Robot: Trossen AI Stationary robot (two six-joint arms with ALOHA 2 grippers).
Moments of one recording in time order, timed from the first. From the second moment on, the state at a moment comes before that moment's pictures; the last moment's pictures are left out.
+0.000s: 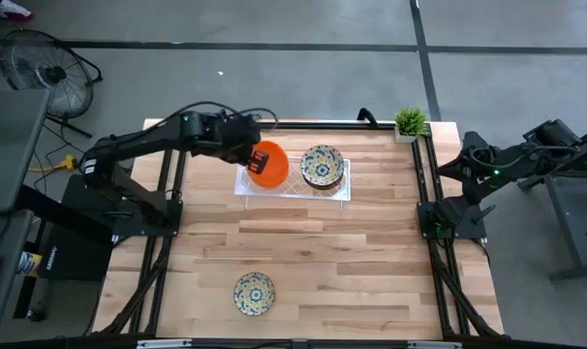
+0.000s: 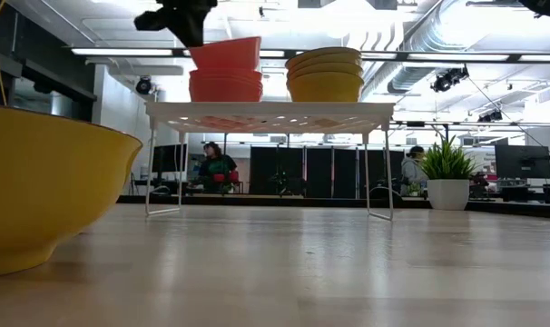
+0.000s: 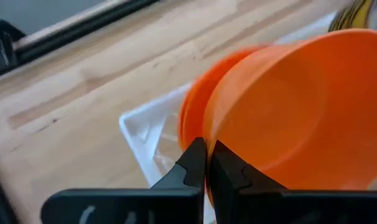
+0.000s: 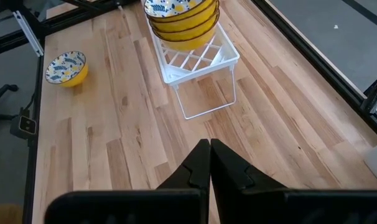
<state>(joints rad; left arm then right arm) 0.20 1.46 1.65 -1.28 -0.29 -0.81 0.49 0.58 1.34 -1.57 0.49 0.73</state>
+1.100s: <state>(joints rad) 0.26 1.53 1.65 -1.28 -0.20 -0.71 0.49 0.58 1.34 -1.57 0.48 0.72</state>
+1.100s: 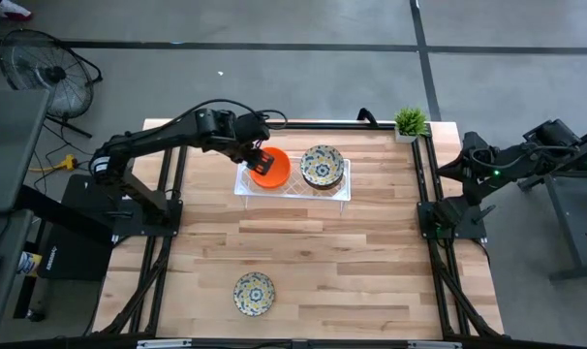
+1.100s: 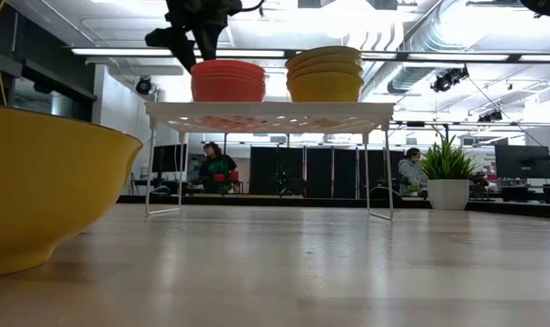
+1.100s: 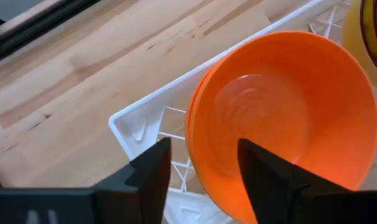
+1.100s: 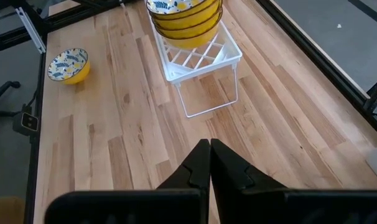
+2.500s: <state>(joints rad) 0.07 1.53 1.89 -1.53 -0.26 -0.80 0.49 0.58 1.34 -1.57 0.48 0.74</state>
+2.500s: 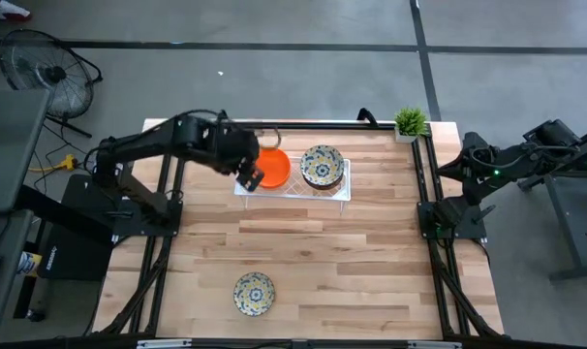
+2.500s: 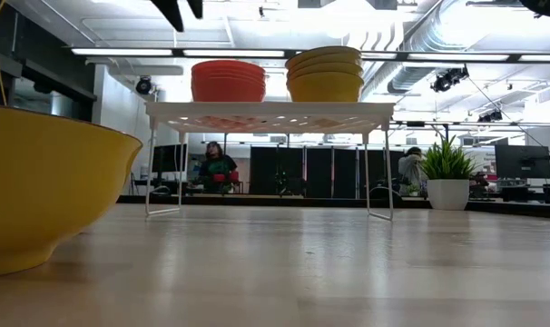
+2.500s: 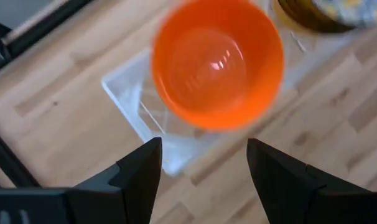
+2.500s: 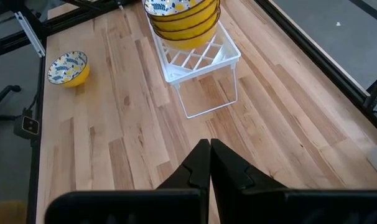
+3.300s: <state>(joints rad) -0.37 1.57 1.88 -1.57 -0.23 -1.18 0.49 0.58 1.34 -1.57 0.47 0.75</state>
